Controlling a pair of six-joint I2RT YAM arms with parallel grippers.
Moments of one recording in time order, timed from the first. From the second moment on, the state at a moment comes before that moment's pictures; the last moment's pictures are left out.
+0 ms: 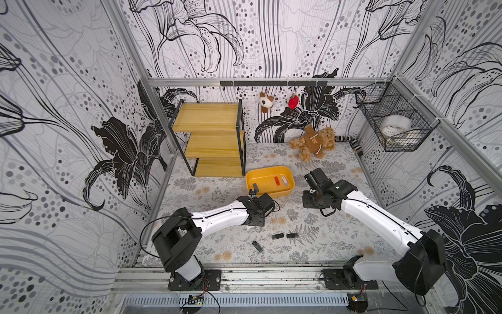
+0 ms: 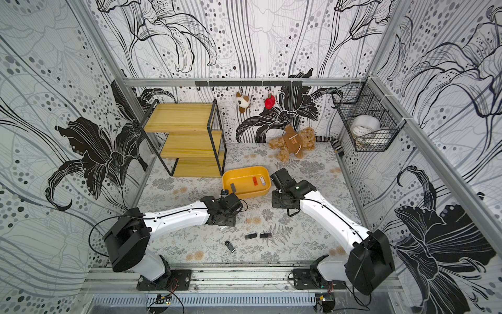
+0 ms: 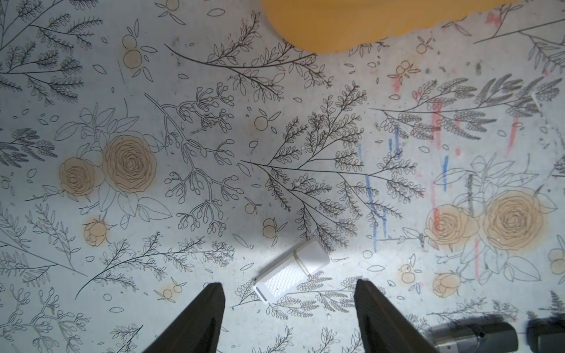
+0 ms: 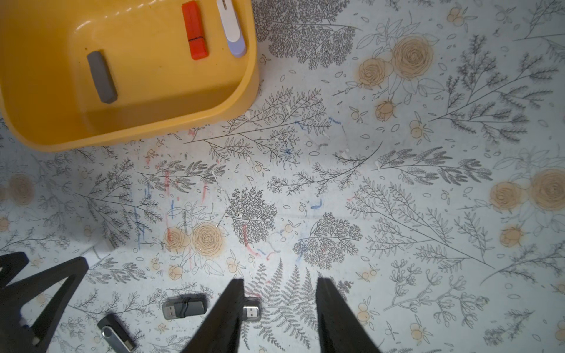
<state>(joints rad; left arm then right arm) -0.88 1.62 1.01 -0.76 -0.27 -0.84 0.57 1.33 1.08 -0.89 0.12 0.54</state>
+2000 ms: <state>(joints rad) -0.87 1.68 0.92 -0.63 -0.18 -0.86 0.66 1.34 0.93 -0.86 -0.03 0.56</state>
